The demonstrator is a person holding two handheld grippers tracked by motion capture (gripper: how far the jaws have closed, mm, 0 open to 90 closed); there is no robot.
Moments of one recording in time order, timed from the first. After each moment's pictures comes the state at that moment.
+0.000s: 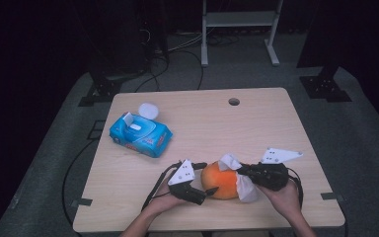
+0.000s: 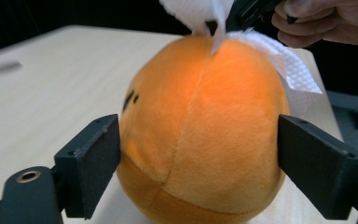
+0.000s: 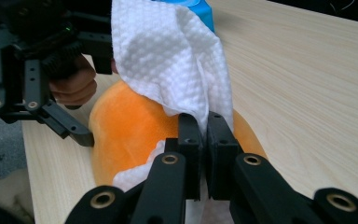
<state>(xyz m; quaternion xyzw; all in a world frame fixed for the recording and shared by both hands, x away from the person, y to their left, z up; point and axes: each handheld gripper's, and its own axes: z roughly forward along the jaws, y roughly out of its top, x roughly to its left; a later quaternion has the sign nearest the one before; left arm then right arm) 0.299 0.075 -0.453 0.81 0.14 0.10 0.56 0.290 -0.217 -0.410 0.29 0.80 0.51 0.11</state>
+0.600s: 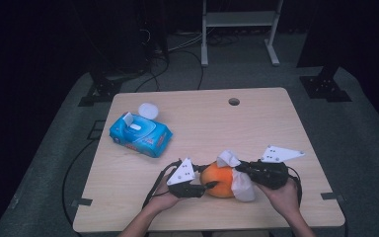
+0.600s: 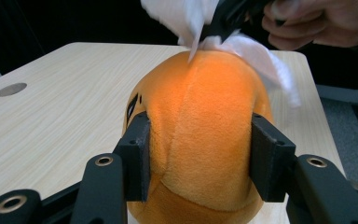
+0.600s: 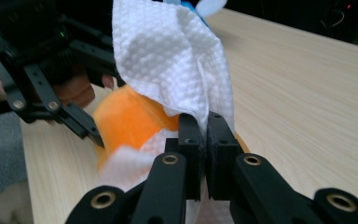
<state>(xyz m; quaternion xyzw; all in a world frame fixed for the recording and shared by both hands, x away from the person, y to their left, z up) 0.292 0.076 -0.434 0.81 0.10 0.13 0.56 0.286 -0.212 -0.396 0.29 0.79 0.52 0.13</state>
